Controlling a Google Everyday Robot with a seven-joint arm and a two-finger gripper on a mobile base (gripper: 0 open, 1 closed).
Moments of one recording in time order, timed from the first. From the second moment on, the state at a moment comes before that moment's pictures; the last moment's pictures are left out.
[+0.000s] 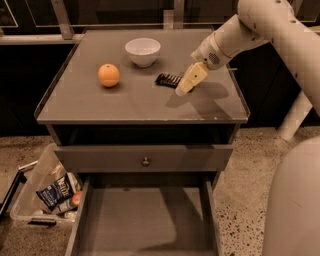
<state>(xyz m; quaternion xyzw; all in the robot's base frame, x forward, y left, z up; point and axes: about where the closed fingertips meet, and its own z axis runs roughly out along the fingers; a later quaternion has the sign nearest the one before) 0.709 -0.106 0.874 -0.53 0.77 0.15 0.32</state>
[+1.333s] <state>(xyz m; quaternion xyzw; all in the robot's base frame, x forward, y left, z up) 0.752 -0.084 0.831 -0.53 0.78 0.18 0.29</state>
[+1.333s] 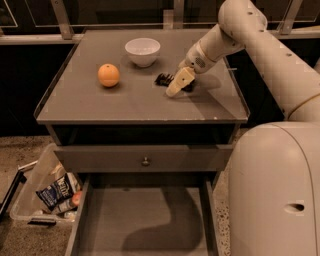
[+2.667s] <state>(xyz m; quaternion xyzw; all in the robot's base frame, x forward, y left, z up) 0.752 -0.084 0.831 -0.53 0.78 0.18 0.29</state>
